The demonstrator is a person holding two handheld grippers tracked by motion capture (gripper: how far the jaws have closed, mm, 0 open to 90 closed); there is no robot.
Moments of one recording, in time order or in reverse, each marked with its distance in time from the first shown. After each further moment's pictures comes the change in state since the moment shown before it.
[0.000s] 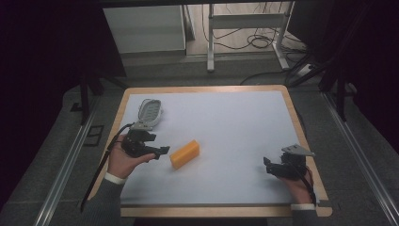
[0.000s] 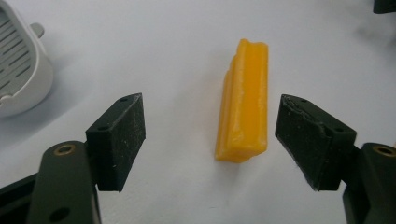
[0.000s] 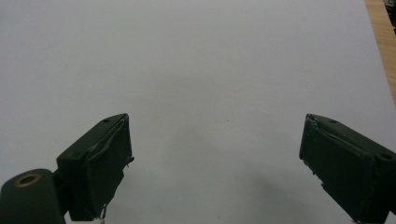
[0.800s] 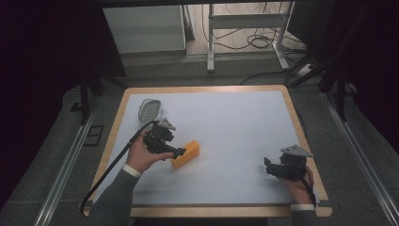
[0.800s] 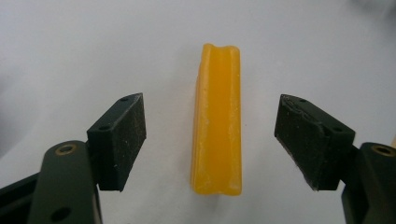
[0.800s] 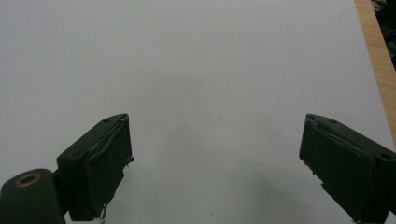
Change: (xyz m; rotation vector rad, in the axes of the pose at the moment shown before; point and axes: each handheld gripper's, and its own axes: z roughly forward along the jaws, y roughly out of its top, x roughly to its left) left arm -0.022 0.029 0.046 0.125 -0.047 0.086; right arm 0.001 -0.002 0.001 0.004 -0.033 -0.021
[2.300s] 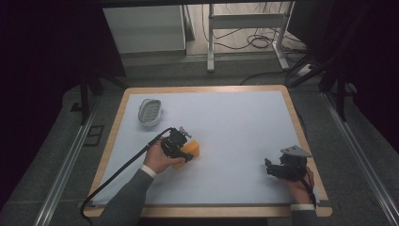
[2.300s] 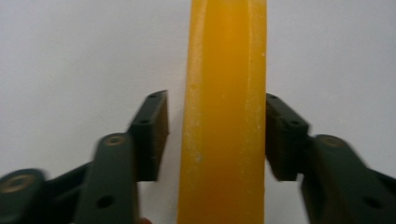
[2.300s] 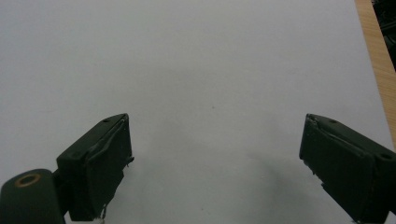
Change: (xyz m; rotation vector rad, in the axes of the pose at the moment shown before) left arm -0.007 0.002 0.065 0.165 0.006 -0.004; right arm -0.002 -0.004 0.004 0.025 -0.025 -0.005
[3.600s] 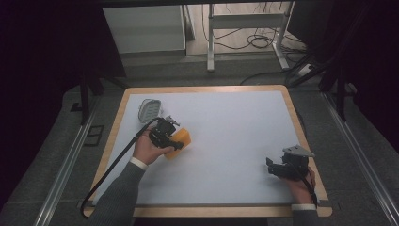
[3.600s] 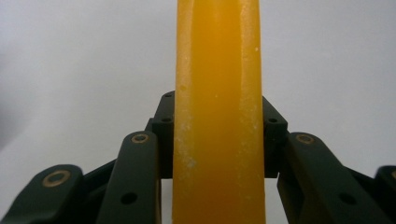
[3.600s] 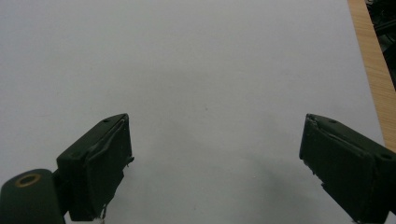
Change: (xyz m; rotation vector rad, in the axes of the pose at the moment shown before) left arm 0.030 0.000 -0.043 -0.072 0.023 -0.053; right arm -0.004 0.001 -0.002 -0.008 0.002 0.013
